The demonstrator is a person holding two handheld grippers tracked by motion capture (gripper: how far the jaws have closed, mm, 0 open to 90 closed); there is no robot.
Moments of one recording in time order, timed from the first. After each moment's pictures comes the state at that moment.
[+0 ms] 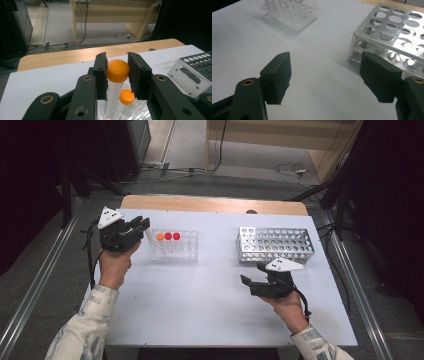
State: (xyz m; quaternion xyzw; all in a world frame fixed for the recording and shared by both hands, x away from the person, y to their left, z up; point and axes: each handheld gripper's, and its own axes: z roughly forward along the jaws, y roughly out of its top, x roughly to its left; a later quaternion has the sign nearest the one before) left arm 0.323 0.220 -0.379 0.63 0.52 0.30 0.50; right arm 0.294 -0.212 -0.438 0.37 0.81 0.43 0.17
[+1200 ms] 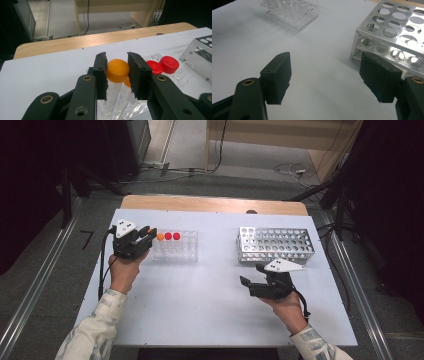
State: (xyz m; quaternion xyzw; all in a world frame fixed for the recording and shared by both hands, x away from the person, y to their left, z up) left arm 0.329 0.205 -0.418 0.65 0.52 0.31 0.46; right arm 0.294 -0.210 -0.441 0.37 0.81 0.43 0.16
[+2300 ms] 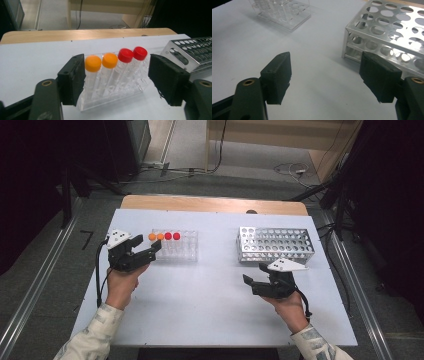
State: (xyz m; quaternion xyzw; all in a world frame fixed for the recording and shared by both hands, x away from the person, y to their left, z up) left arm 0.289 0.201 -0.415 0.63 0.53 0.26 0.49; right arm 0.297 -0.218 -0.444 0.38 0.80 0.43 0.17
